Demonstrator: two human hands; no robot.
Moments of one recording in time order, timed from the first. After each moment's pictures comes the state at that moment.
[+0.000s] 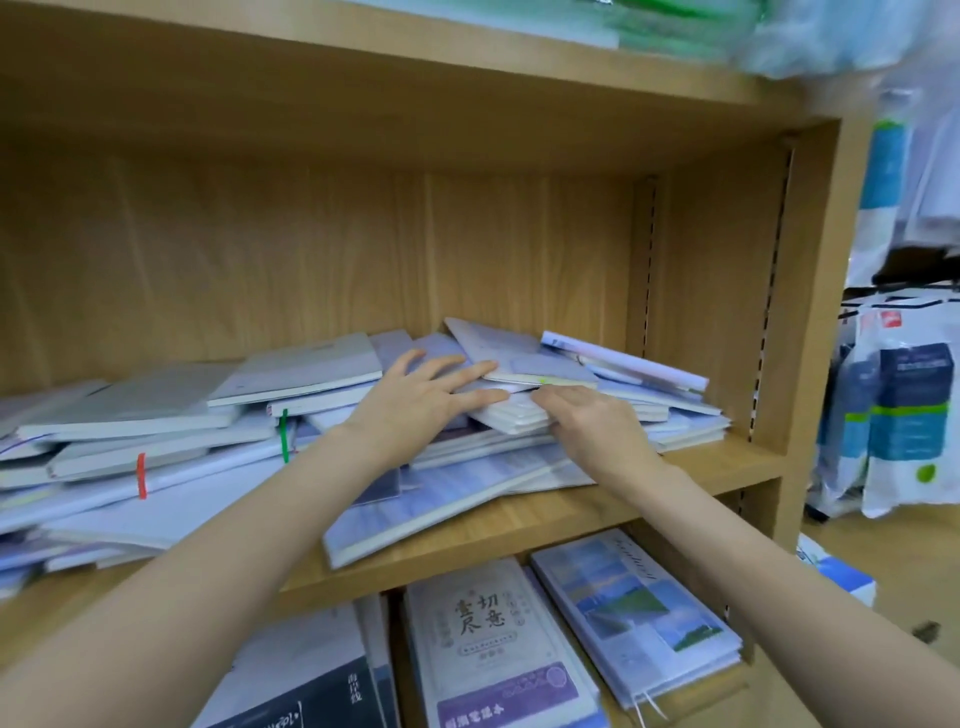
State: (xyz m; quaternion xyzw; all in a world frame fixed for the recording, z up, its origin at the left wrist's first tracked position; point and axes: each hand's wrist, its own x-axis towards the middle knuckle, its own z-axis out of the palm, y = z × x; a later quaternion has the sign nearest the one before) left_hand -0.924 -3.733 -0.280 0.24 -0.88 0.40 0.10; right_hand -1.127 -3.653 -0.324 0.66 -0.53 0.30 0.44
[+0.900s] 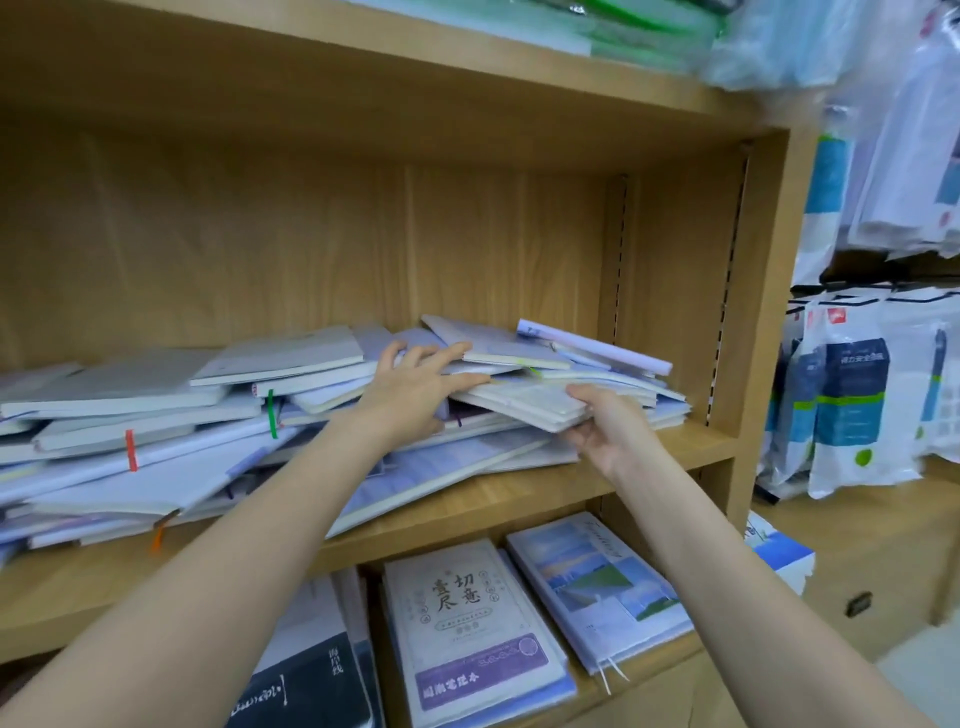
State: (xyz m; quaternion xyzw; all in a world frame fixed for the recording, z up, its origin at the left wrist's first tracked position) left_hand -0.935 -3.712 -0.276 0.32 -0.91 0.24 0.11; right_hand -1.108 -3.608 -0.303 0.20 -0.44 0.79 -0.38
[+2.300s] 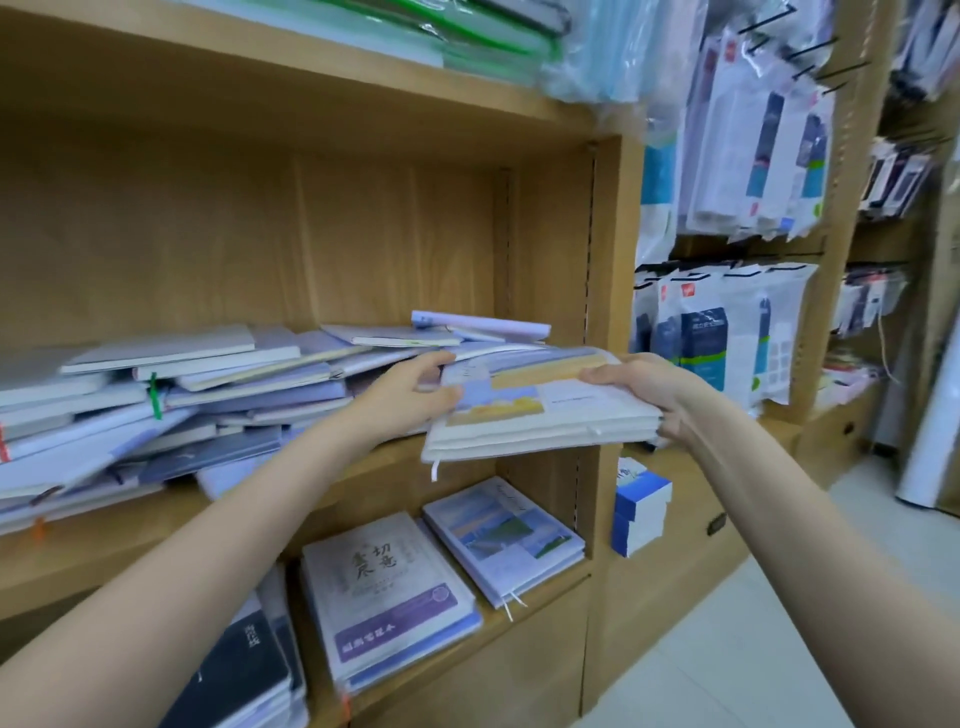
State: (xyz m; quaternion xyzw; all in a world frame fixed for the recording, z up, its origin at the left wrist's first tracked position) left_hand -0.978 -3.619 -0.293 0.21 -0.88 -0.33 0.28; right_hand -1.171 -3.450 -0.282 0.32 -0.63 0.63 -0.31
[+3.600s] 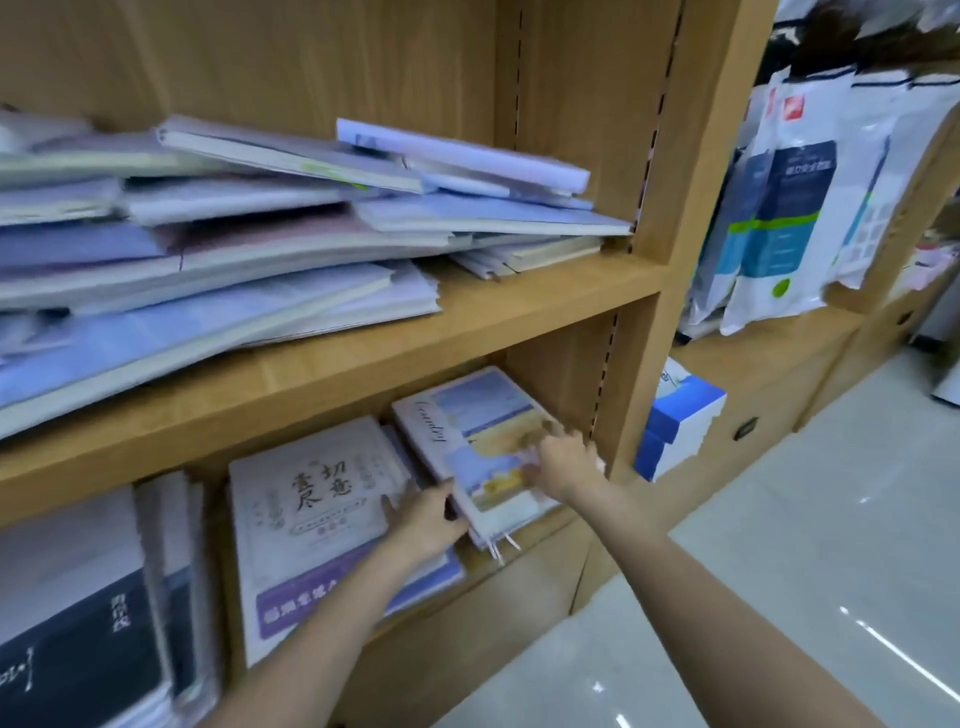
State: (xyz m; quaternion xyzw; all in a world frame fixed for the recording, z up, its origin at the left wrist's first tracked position) left_hand -1.093 -3.706 -0.592 0.40 -0.86 -0.31 0.01; right_hand -1.264 -3.623 -0.564 0.46 -0.88 0.07 -0.09
